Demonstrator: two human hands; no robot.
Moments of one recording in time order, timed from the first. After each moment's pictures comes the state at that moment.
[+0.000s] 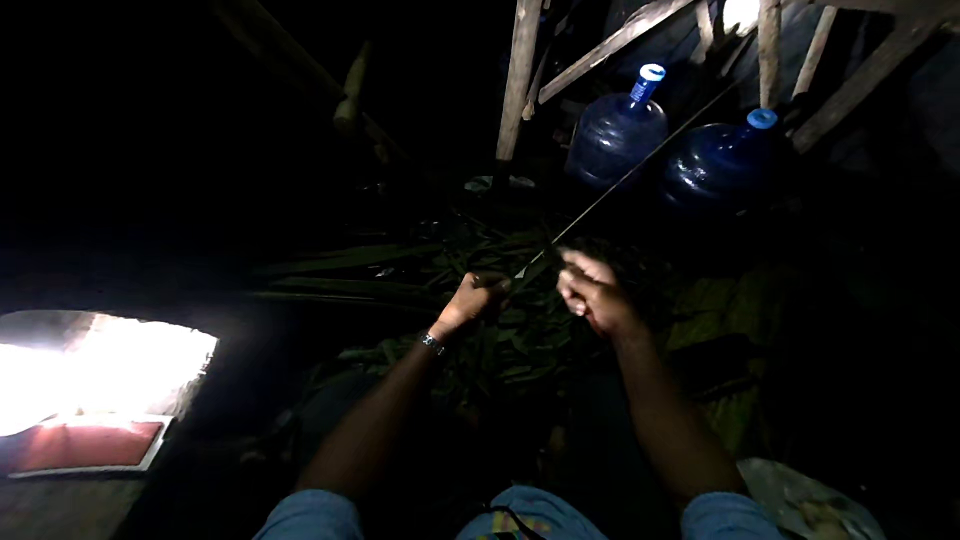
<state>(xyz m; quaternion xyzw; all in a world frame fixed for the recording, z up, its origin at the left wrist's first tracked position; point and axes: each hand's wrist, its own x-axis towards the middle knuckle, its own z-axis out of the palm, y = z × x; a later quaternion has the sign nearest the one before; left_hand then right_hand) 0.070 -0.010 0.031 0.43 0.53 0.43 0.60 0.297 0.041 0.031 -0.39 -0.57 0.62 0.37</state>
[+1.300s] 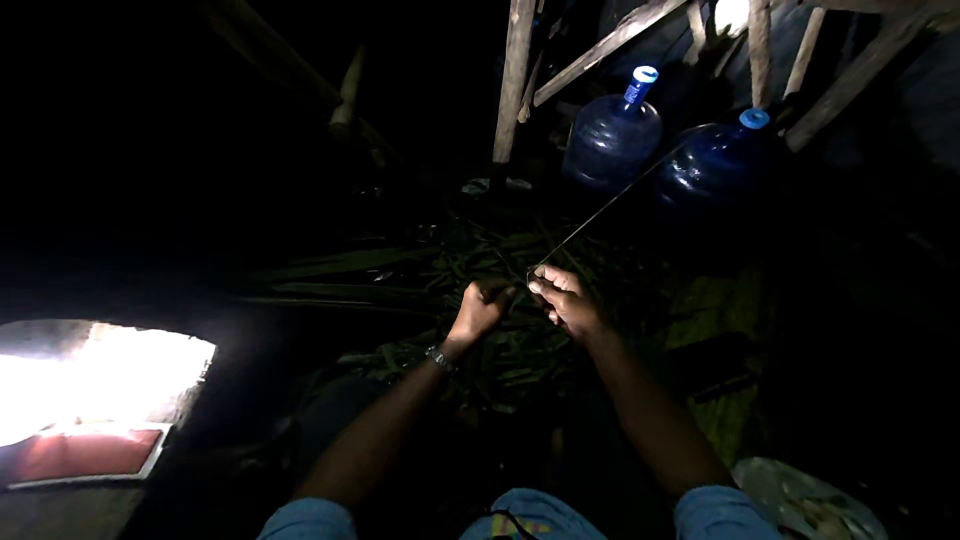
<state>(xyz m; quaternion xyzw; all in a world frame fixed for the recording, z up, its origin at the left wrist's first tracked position) 0.084 -0.016 0.018 0.53 0.54 0.45 0.48 0.264 0.029 0.031 -0.41 -0.57 0.62 0.33</state>
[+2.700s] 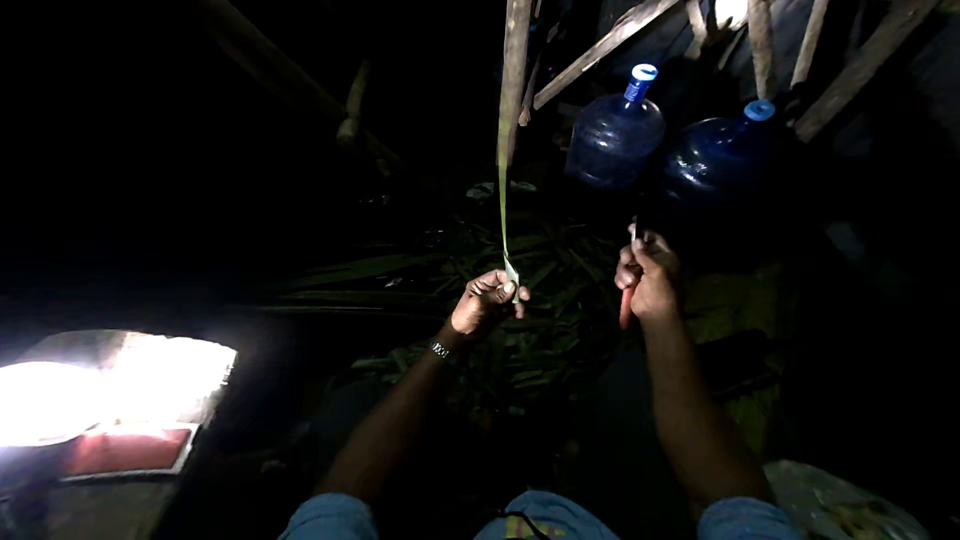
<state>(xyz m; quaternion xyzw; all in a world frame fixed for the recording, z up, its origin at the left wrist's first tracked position) 0.065 -0.003 -0.005 0.40 0.22 0.56 0.69 0.332 0.062 0.032 -0.41 -0.40 0.54 0.61</state>
